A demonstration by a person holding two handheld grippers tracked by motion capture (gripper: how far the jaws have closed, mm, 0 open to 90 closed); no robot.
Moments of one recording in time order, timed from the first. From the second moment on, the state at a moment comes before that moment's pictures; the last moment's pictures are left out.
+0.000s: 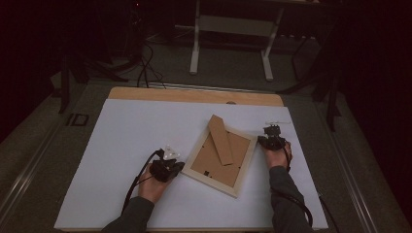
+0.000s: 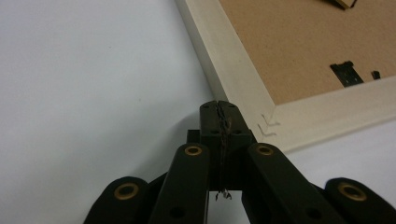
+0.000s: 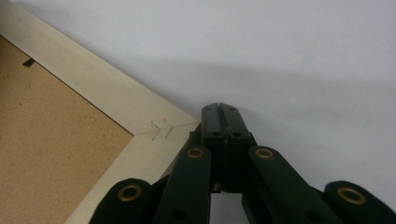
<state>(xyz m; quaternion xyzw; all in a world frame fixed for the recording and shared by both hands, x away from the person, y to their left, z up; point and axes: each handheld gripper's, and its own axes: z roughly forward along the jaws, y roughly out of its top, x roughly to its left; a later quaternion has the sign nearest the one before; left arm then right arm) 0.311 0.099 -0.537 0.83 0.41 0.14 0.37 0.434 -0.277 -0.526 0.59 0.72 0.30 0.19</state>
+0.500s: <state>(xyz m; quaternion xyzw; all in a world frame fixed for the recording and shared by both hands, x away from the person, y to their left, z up) 0.303 0.083 -0.536 0.84 0.37 0.13 0.36 0.433 -0.263 -0.525 0.56 0.75 0.31 0.16</state>
